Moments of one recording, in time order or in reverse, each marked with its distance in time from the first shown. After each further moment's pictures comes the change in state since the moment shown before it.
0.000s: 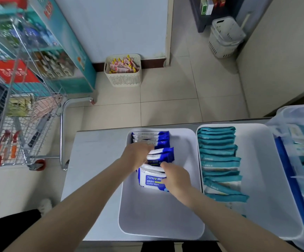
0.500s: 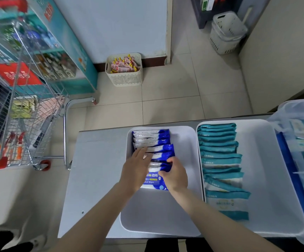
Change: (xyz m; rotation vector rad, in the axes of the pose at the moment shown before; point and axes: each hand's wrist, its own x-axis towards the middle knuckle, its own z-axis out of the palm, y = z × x) left_hand -0.051 0.018 0.036 -0.087 0.239 -0.050; right_hand 0.007 -0.006 0.031 0.730 0.233 0.399
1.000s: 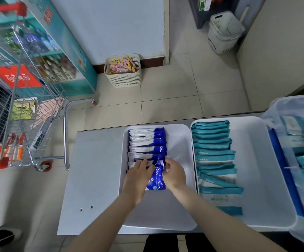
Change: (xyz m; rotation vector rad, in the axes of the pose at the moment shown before) left_hand -0.030 0.032 0.015 0.083 -0.038 -0.025; right_hand -0.008 0.001 -0.014 0.042 -0.089 -0.020
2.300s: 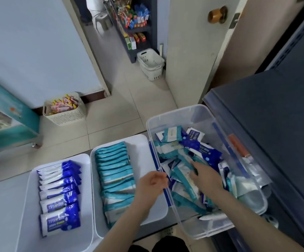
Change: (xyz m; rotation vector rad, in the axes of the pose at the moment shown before) left_hand 0.043 0.363 -0.098 -1.390 -0.246 -0.312; right_hand -0.055 0.185 -0.396 -0.582 0.273 -0.025
